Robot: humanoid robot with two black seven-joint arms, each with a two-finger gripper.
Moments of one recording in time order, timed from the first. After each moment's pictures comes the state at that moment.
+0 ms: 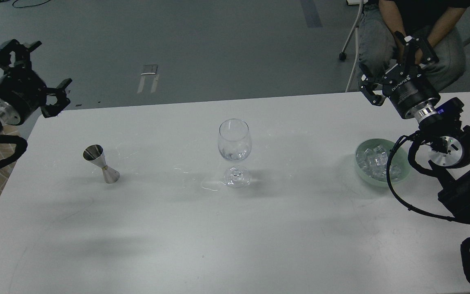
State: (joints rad) left arm -0.66 0.55 -1.20 -0.87 0.36 -0.27 0.16; right arm 0.65 -0.26 1.17 0.67 -0.35 0.49 0.23
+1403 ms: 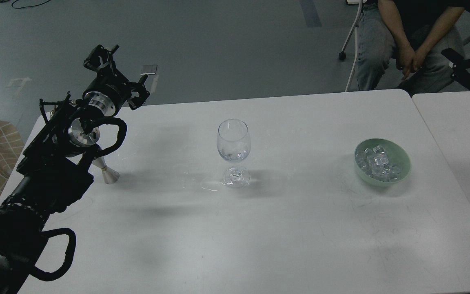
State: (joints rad) left arm -0.83 0.17 -1.12 -0.55 0.26 -0.20 -0.03; right arm 0.63 -0.91 0.90 1.01 -0.49 0.39 0.17
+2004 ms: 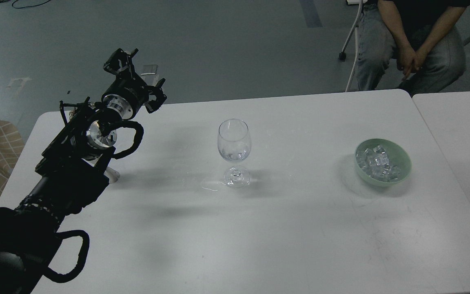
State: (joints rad) left arm -0.83 0.11 -1.11 -0.55 0.27 -0.20 -0.03; right arm 0.63 -1.26 0.84 1.30 -1.07 0.49 0.17
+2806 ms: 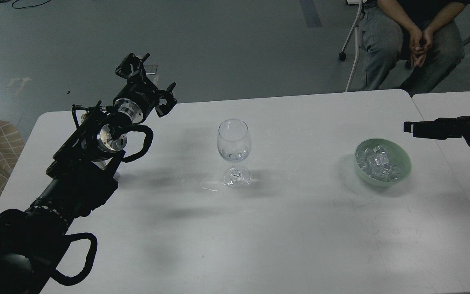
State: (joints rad) left arm -0.82 0.09 -1.10 -0.55 0.27 -0.20 -0.03; right arm 0.64 -1.01 0.66 1.35 -1.64 0.49 0.17
